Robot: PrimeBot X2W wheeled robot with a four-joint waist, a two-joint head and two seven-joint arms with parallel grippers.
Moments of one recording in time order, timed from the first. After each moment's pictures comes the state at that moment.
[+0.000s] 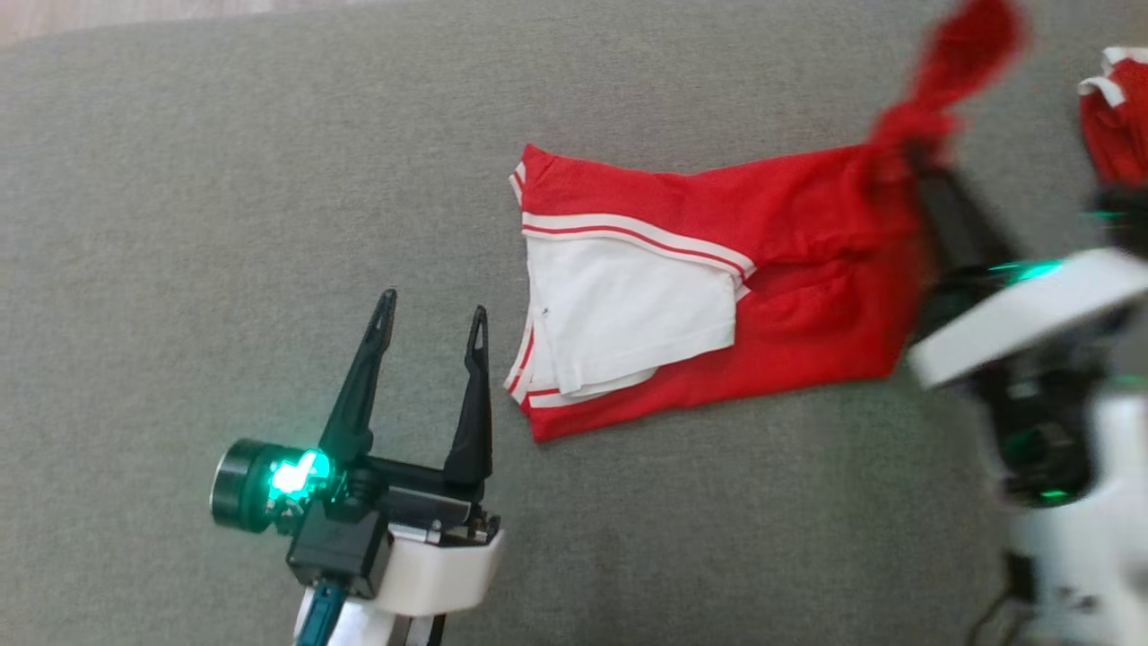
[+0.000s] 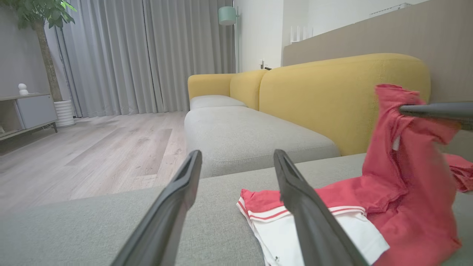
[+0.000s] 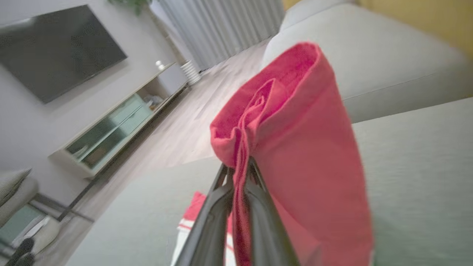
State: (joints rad) left arm -0.10 0.12 -0.42 -0.10 -0.09 0.20 -0.26; right arm -0.30 -0.15 0.01 -0.09 0.63 0.13 0.36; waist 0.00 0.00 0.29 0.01
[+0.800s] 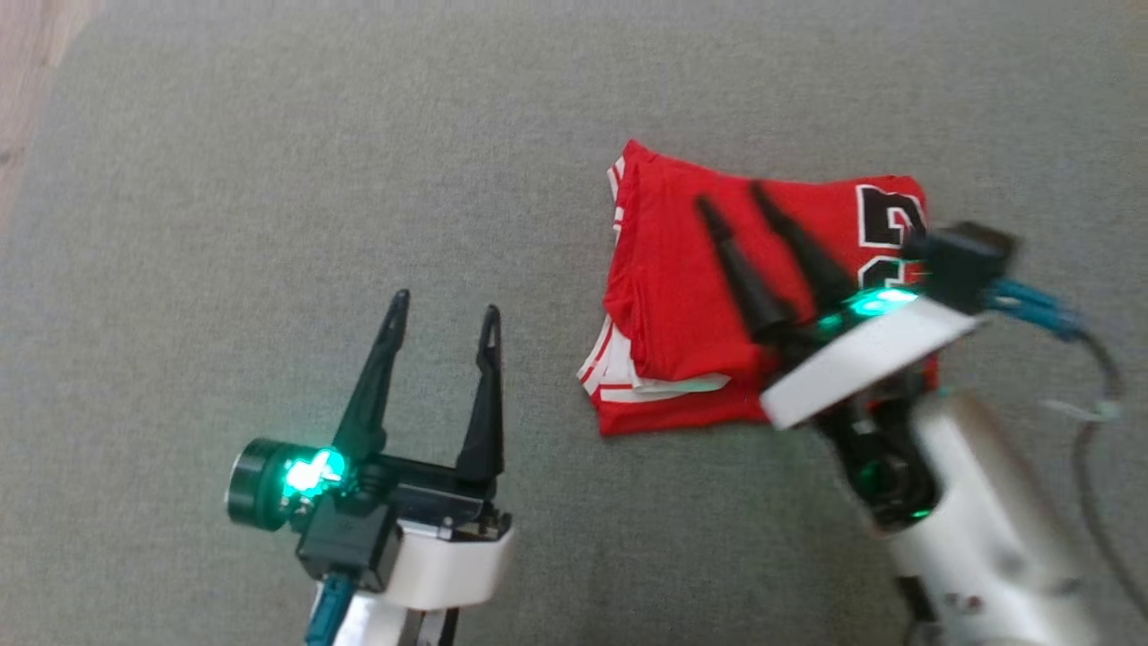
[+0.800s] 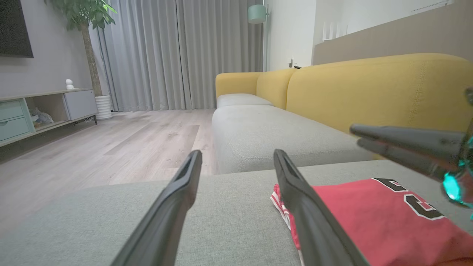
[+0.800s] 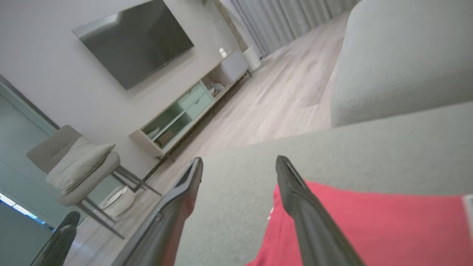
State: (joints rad) left arm -0.10 0.07 -0.41 -0.08 -0.08 0.17 -0.26; right arm -0.36 -0.10 0.38 0.10 0.68 0.13 0.10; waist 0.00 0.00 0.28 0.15
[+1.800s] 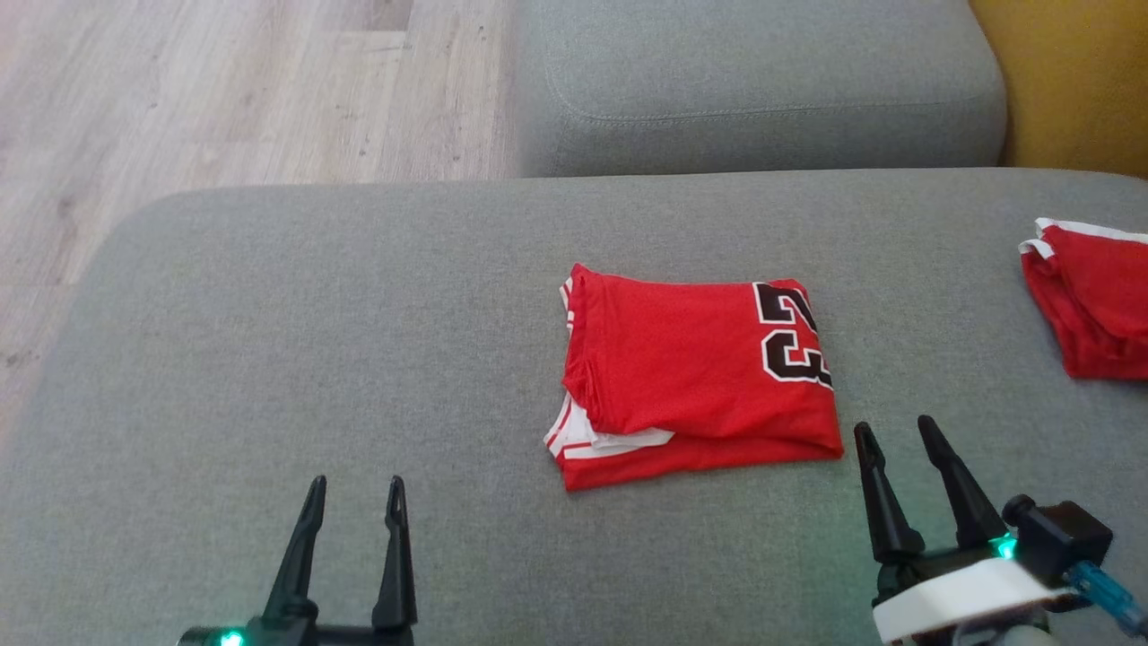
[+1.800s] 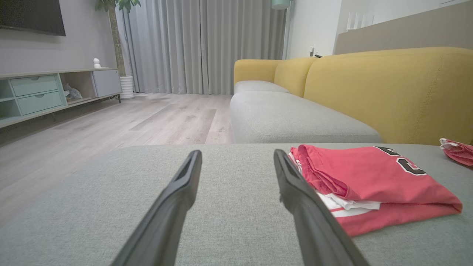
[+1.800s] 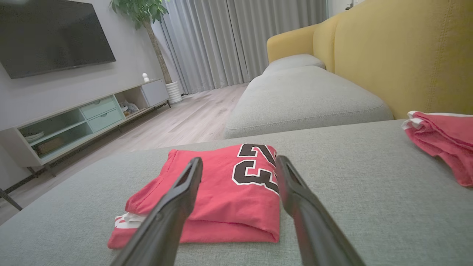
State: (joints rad) left arm 0.19 0.06 -0.21 0.04 -0.11 0.09 -0.26; right arm 0.08 -0.17 0.18 0.20 0.37 0.13 -0.25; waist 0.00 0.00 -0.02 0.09
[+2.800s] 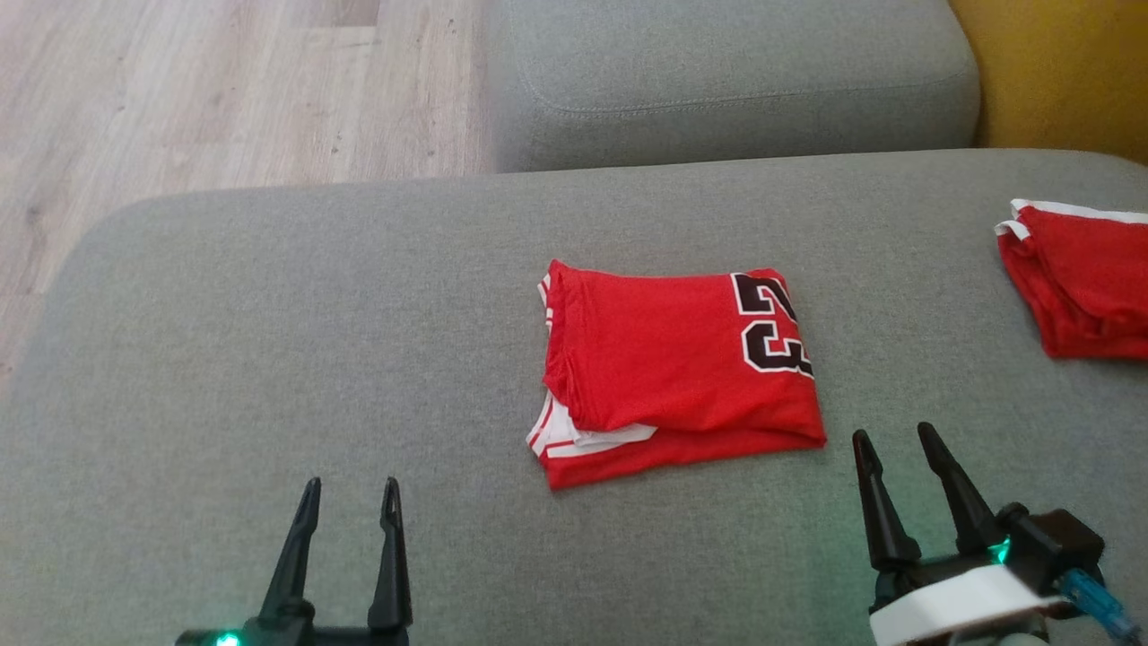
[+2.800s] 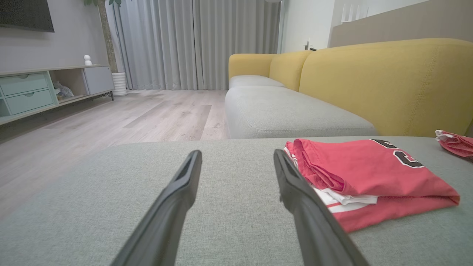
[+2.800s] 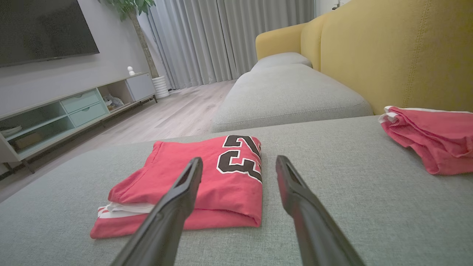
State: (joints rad) left arm 0.19 0.06 -0.20 0.05 -0.11 0.09 -0.26; right arm 0.10 -0.14 0.15 0.20 0.29 0.13 -0.25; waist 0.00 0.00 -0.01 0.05
